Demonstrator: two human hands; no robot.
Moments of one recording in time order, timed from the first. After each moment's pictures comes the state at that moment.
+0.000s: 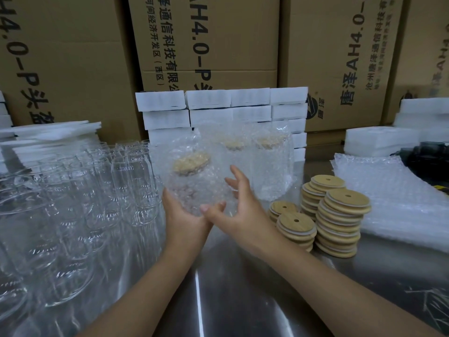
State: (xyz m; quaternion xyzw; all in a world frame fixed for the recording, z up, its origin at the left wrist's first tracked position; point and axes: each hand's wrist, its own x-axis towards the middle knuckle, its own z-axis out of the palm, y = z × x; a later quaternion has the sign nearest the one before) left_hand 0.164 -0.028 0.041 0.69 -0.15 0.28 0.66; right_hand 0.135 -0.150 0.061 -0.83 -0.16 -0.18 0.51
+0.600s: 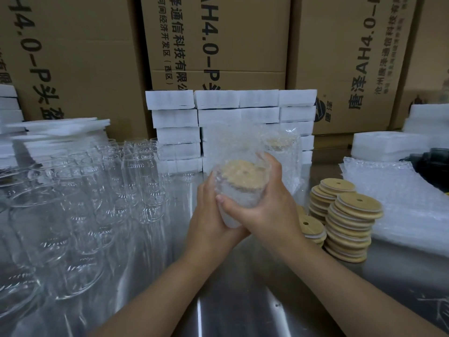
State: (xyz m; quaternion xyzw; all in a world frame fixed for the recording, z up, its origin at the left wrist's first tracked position) left_hand 0.149 -0.037 0.048 0.75 -0.27 0.24 0.55; right_hand 0.118 -0.154 0.080 -0.81 -0.10 -0.37 0.44
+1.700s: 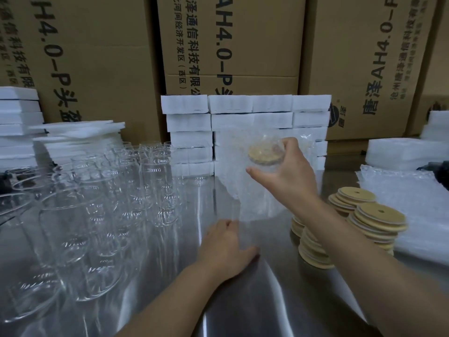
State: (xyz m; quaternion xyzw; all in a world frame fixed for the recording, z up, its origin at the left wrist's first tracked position) left_hand 0.171 -0.027 0.021 0.95 -0.18 0.09 0.23; right_hand 0.175 -0.175 0.122 -0.85 -0.05 -0.39 0.36
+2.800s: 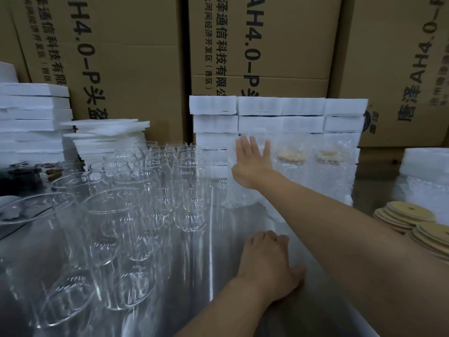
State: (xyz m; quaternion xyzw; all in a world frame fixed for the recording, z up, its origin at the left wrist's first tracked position) left_hand 0.169 -0.034 0.026 0.95 -0.24 0.09 0.14; right_hand 0.311 -0.077 0.132 -0.97 -0.08 -0.21 -0.06
